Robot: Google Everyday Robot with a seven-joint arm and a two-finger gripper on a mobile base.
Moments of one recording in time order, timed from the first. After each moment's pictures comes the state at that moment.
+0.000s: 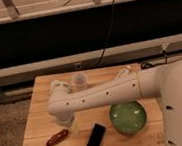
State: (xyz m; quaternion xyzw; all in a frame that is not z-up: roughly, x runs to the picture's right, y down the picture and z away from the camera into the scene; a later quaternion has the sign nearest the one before) arm -0.160 0.236 0.718 -0.26 -0.24 -0.42 0.83
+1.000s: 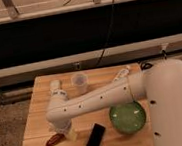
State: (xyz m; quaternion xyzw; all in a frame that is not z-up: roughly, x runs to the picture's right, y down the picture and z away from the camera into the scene) arm -0.180 0.276 0.736 -0.27 -0.27 -0.45 0.81
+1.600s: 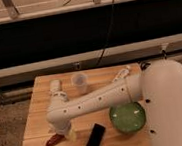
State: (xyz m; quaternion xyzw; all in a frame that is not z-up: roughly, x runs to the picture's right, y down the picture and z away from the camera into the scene) arm -0.185 0.285 0.747 -0.27 -0.28 -0.46 0.80
